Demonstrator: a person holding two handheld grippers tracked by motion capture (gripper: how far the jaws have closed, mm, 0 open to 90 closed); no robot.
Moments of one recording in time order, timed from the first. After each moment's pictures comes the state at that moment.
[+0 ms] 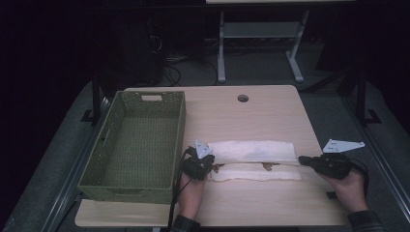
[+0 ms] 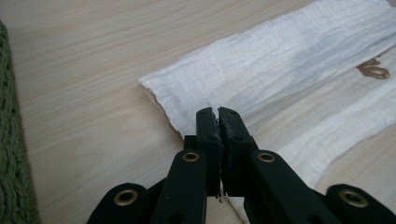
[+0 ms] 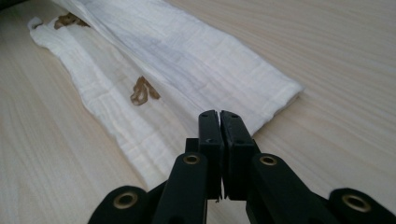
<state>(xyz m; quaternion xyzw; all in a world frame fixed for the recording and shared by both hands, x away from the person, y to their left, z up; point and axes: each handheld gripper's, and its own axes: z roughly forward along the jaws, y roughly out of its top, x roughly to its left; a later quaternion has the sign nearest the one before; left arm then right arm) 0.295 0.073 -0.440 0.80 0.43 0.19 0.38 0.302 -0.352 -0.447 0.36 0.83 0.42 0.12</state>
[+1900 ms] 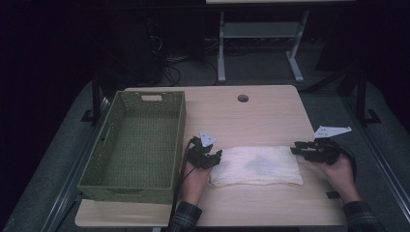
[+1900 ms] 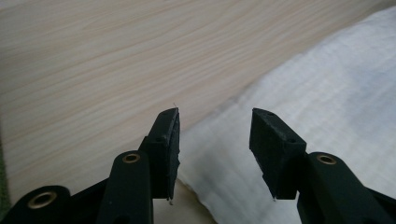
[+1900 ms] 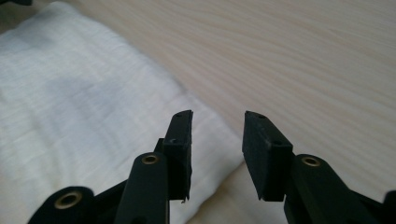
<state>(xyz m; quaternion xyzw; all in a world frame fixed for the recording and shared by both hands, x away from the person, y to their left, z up) 0.340 0.064 -0.444 0.81 0.42 0.19 0.37 0.354 -0.341 -0.446 0.38 0.82 0.41 0.13</state>
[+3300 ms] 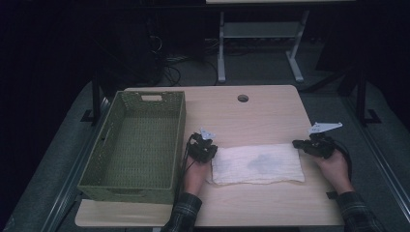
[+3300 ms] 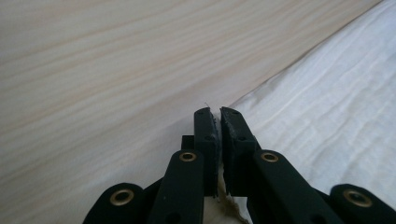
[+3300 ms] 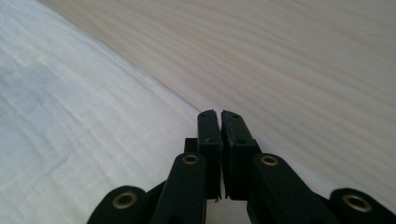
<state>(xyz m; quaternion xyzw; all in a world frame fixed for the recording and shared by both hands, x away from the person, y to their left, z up) 0.369 0.064 -0.466 0.81 0.42 0.15 0.37 0.380 -0.345 -0.464 0.41 0.83 0.35 0.16</state>
